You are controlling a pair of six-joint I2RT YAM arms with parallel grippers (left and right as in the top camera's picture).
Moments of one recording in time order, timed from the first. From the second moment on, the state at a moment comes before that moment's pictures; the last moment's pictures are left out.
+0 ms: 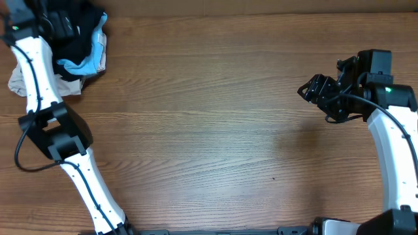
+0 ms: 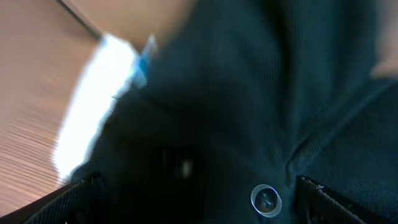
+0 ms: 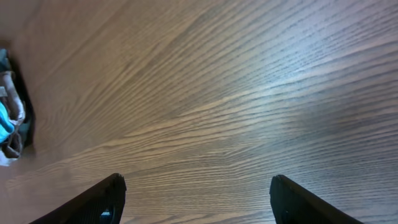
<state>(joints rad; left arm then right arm) 0.38 2.56 2.55 -0.76 -0.02 0.10 -0.13 1.47 1.29 -0.97 -0.41 0.38</state>
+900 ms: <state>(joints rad) 0.37 2.17 2.54 -1.03 0.01 0.10 -0.13 1.50 1.59 -0.99 -0.40 0.22</state>
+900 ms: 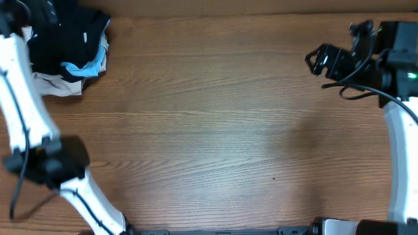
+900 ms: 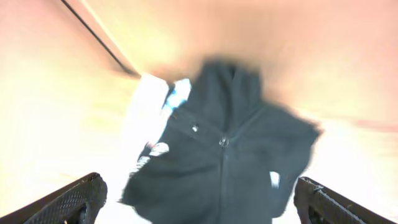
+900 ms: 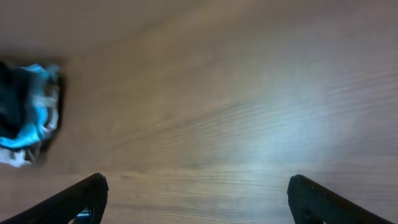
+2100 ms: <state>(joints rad) 0.37 1.96 2.56 -1.18 0.02 0.10 -0.13 0.96 1.81 -1.00 -0.40 0.18</state>
